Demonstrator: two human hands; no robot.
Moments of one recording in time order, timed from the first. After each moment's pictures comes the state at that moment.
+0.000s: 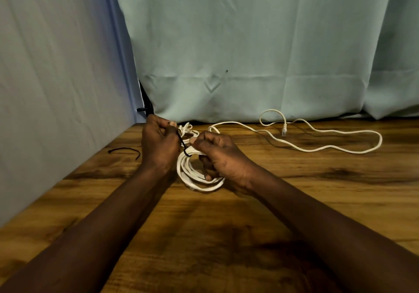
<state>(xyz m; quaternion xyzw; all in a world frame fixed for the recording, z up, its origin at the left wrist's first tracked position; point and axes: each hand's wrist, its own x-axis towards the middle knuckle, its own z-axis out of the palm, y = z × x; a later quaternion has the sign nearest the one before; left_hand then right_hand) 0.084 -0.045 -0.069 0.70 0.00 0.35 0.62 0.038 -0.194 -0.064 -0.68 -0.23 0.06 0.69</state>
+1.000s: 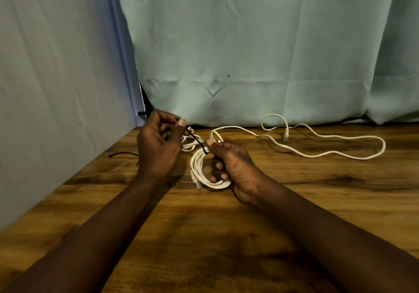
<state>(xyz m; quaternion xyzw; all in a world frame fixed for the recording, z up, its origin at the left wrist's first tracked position) 0.073 -0.040 -0.065 0.69 -0.15 0.40 0.58 0.057 -0.202 -0.082 -0.60 -0.11 0.05 0.79</state>
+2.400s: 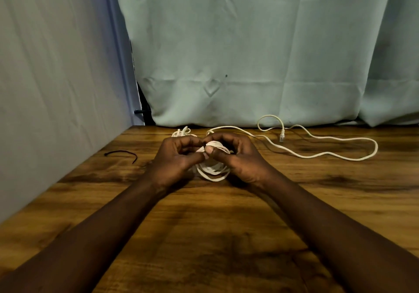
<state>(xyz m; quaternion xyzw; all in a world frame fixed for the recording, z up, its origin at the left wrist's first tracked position) 0.060 -0.055 -0.078 0.71 -0.20 0.10 0.67 0.079 -0.228 -0.086 -0.68 -0.27 -0.08 0.68</state>
